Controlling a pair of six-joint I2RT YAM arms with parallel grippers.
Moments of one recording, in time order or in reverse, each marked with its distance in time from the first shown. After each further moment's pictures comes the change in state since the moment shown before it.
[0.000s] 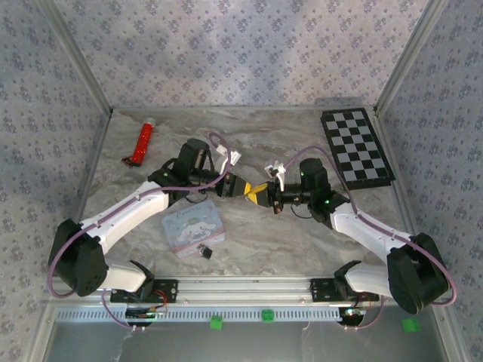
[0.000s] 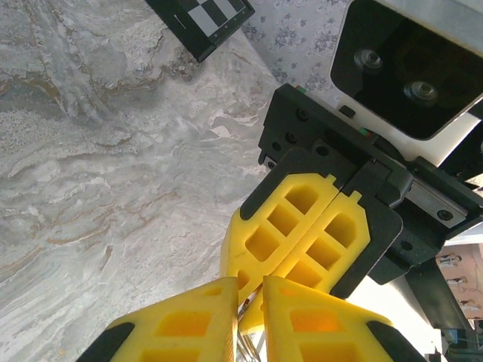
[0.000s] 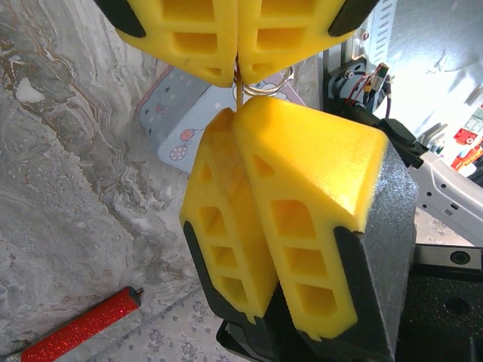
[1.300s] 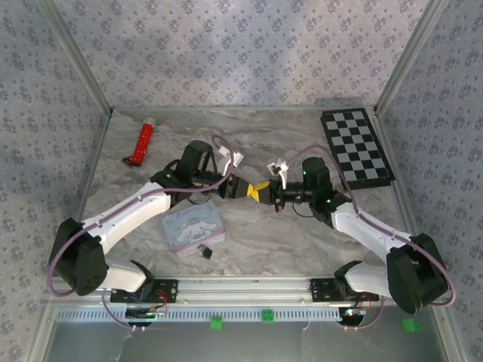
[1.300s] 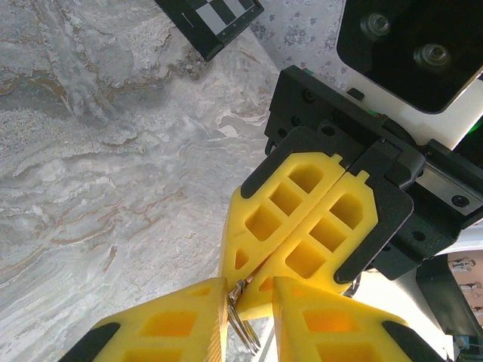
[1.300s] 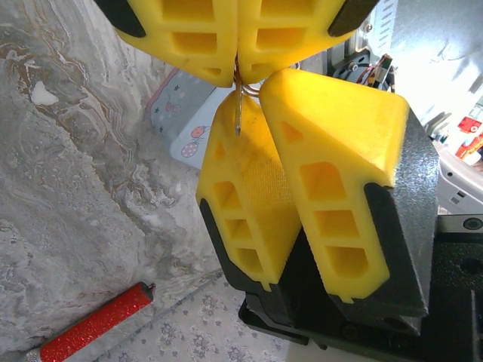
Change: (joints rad) left arm -0.024 0.006 0.000 0.010 -0.050 -0.011; right arm -0.021 0.000 -0.002 0.011 -0.002 0.023
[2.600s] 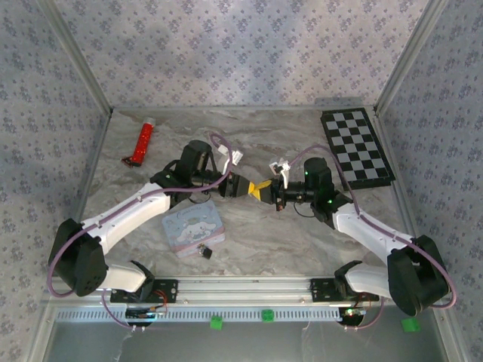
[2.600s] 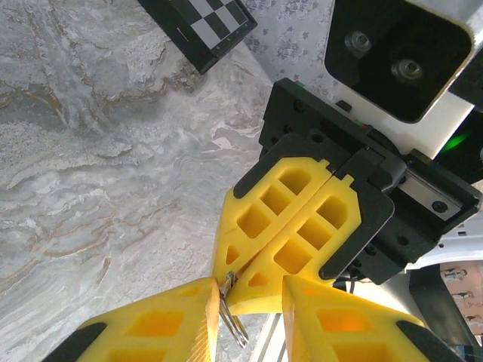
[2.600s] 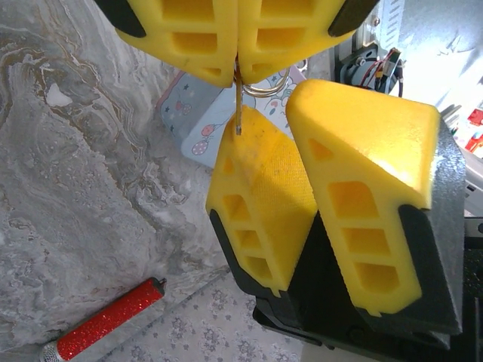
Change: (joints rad) left arm -0.002 -0.005 -0.011 0.048 0.004 -0.034; right arm -0.018 -0.013 -0.010 0.005 0.014 0.005
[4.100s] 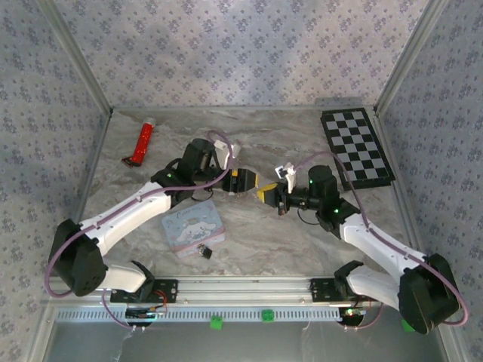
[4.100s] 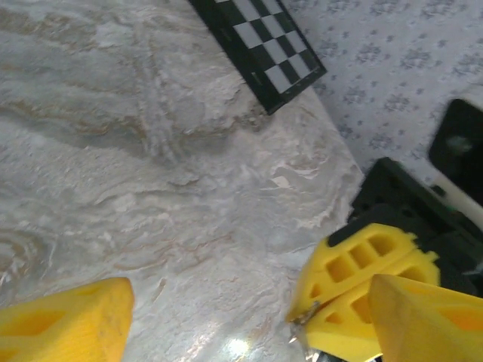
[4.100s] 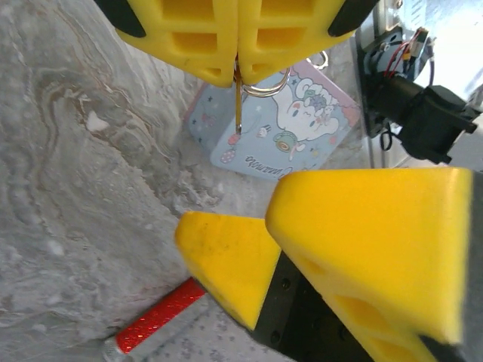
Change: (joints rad) left arm -0.031 0.000 0.046 -0.025 -0.242 -0.063; right arm 0.024 -0.121 -0.059 -0.057 0.144 0.033
